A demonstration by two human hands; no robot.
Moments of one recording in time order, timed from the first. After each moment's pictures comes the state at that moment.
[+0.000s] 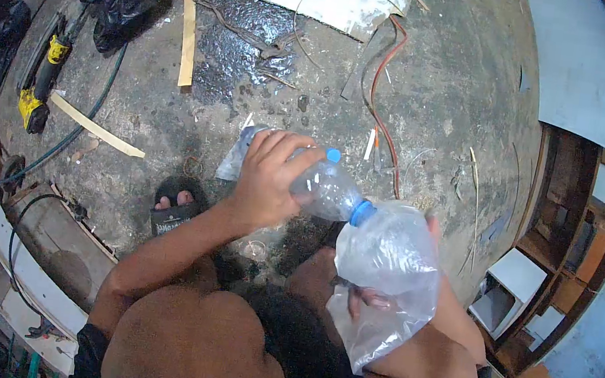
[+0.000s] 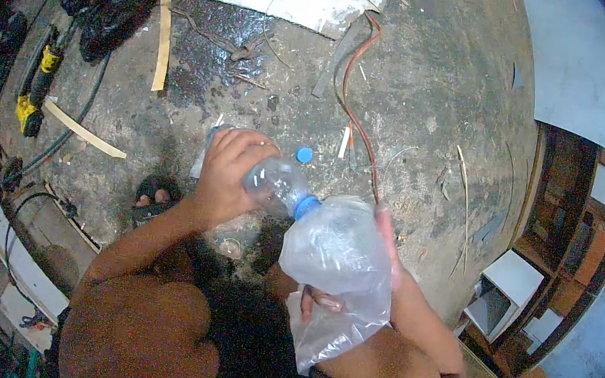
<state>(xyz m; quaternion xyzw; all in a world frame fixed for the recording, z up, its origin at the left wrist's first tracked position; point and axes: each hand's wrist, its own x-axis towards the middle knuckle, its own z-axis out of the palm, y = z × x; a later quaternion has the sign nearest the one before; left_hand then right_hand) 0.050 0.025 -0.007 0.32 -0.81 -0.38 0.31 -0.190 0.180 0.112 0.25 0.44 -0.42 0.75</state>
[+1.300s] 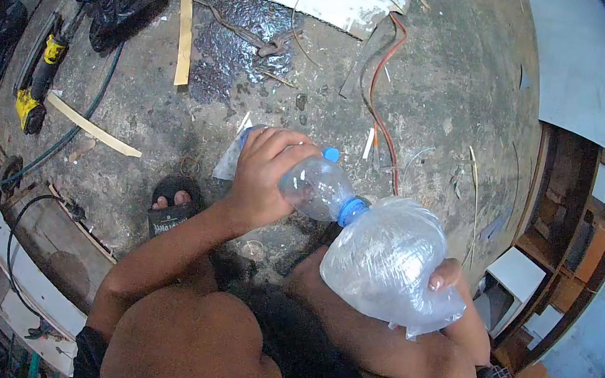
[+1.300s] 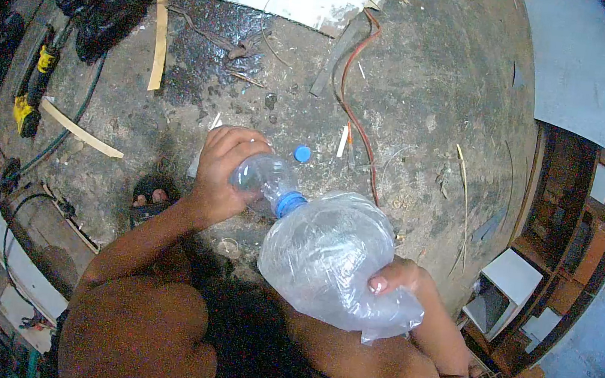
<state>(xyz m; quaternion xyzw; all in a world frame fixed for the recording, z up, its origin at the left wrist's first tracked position) 0.048 0.025 -0.015 0.33 -0.77 -0.40 0.36 -0.191 0.174 0.138 0.22 0.49 -0.40 0.74</state>
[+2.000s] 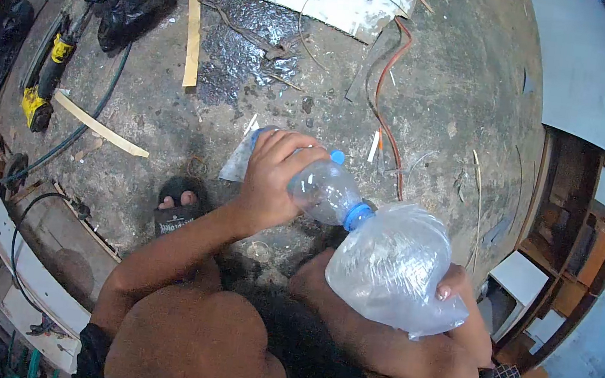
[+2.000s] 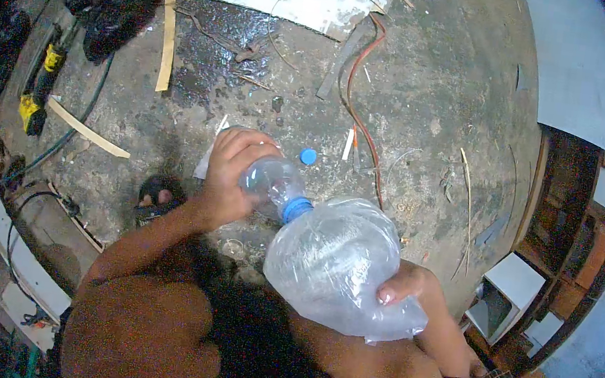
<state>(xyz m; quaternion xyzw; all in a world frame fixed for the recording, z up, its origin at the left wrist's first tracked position) 0.047 0.027 -0.014 0.33 -0.77 -0.41 0.37 -0.186 0.170 0.150 0.20 0.51 -0.38 0.75</state>
